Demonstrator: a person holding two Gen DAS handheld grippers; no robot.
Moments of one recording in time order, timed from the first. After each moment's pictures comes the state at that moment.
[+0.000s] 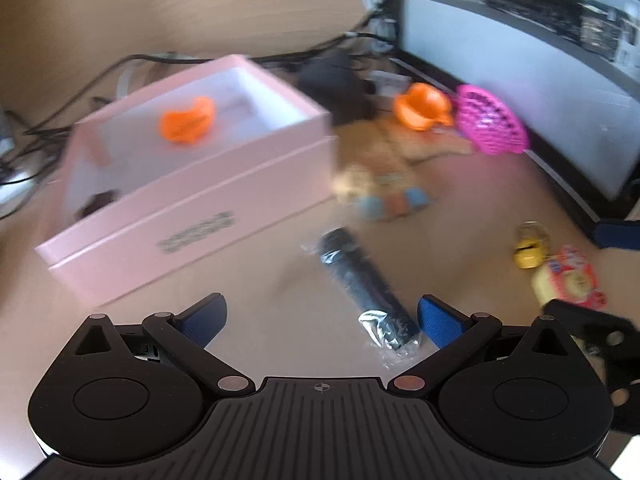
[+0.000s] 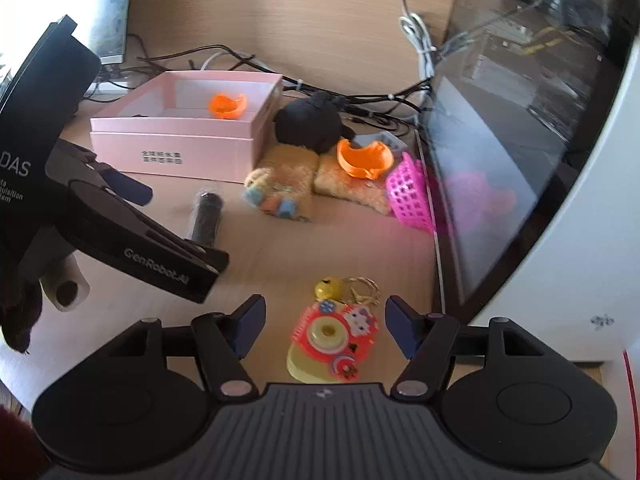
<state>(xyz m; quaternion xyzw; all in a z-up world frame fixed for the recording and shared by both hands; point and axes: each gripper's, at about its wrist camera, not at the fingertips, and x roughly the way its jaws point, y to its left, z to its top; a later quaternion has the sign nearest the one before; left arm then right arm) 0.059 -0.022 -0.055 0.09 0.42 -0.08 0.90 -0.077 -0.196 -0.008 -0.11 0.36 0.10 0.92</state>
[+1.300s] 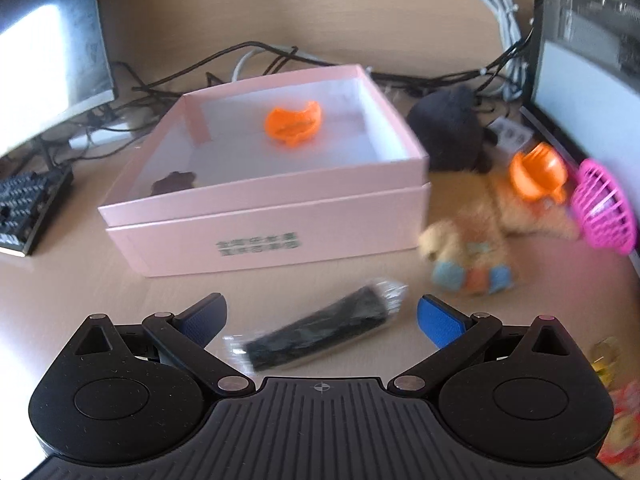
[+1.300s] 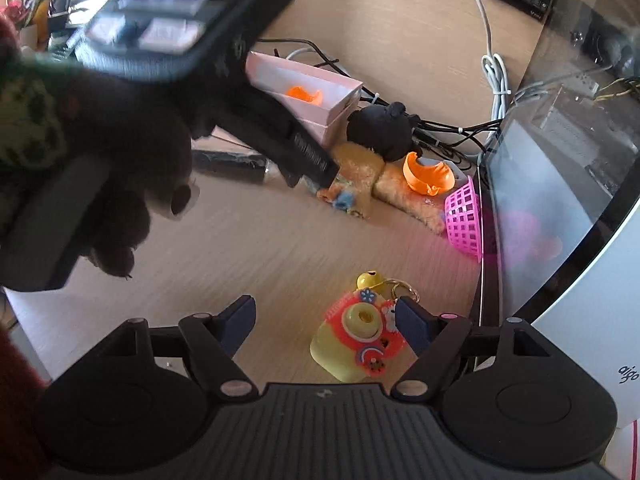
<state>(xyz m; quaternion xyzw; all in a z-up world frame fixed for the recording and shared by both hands) 0.085 -0.042 -0.058 0.02 0.40 0.12 0.91 -0.093 -0.195 -0.031 -0.20 0.31 0.20 0.91</state>
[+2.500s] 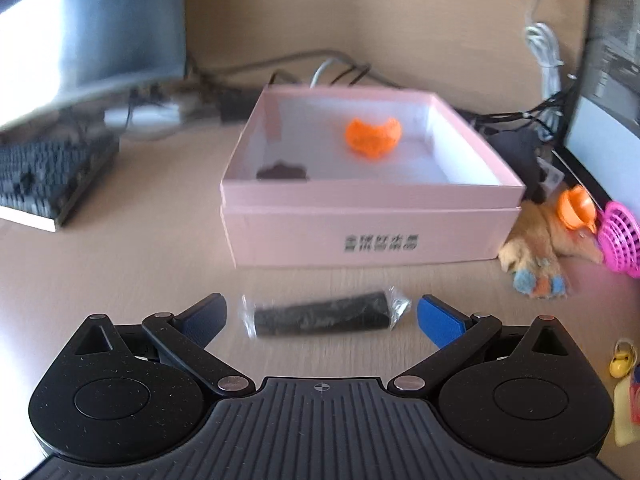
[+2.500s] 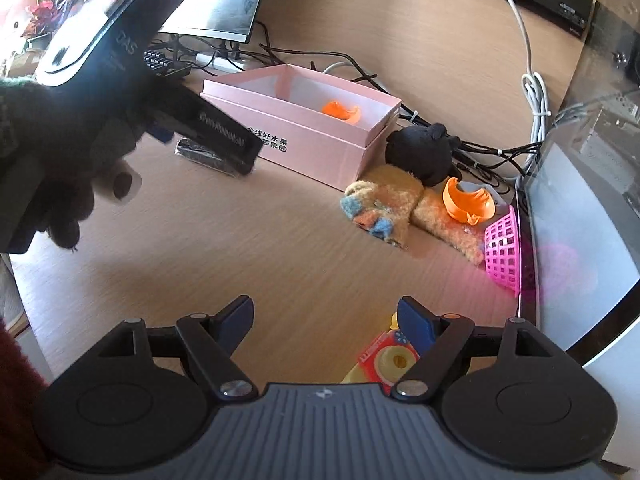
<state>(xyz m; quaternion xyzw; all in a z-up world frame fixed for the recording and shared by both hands) 0.050 0.028 -0.047 -0.02 0.36 0.11 0.93 -0.086 -0.181 -0.031 -0.20 0.31 0.25 0.90</state>
